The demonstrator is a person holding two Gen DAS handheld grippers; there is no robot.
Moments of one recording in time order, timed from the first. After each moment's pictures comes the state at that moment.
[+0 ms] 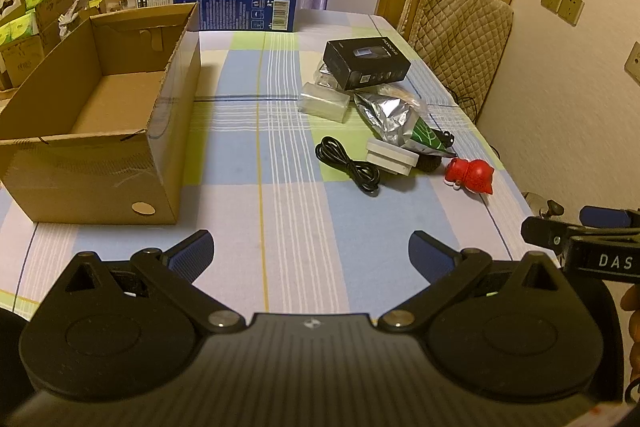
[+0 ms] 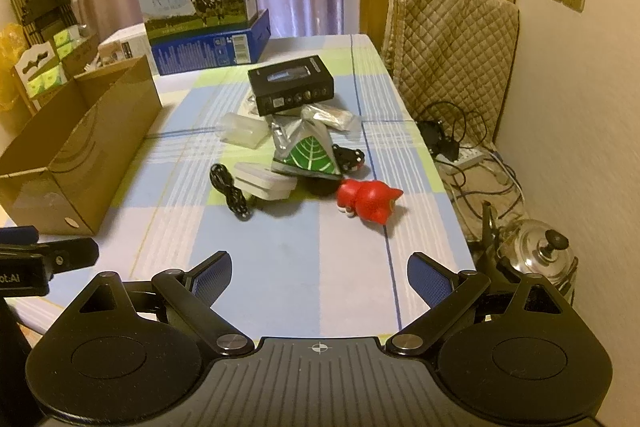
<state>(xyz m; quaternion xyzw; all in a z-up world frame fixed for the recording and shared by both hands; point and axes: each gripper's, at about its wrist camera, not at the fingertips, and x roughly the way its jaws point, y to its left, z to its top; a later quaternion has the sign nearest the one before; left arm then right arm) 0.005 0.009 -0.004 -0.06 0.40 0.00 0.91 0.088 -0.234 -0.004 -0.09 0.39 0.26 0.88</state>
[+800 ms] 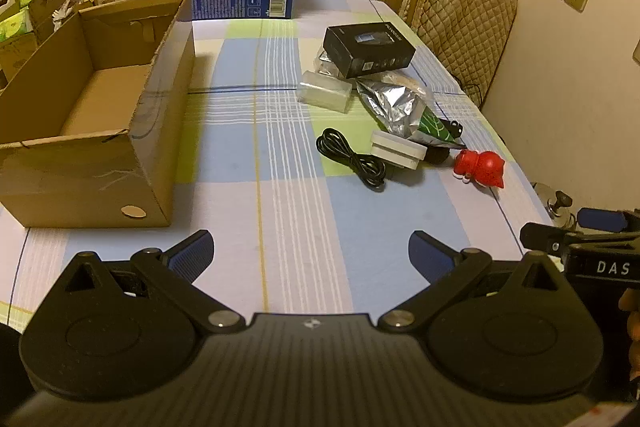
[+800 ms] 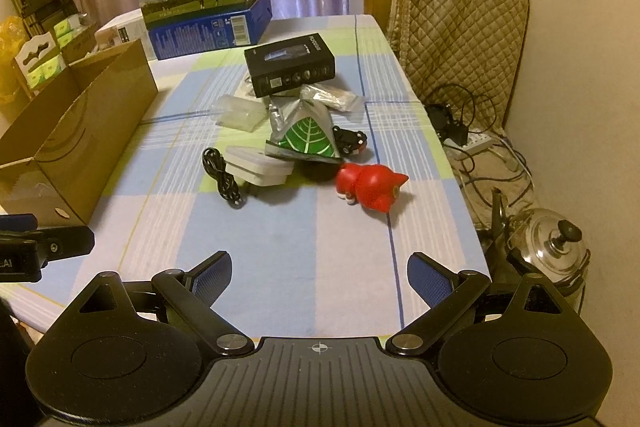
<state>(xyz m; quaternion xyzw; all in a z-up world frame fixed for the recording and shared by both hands) 0.029 0.008 -0.016 -0.05 0.42 -0.01 0.91 0.110 -0.234 -0.024 -0.09 0.41 0.28 0.86</state>
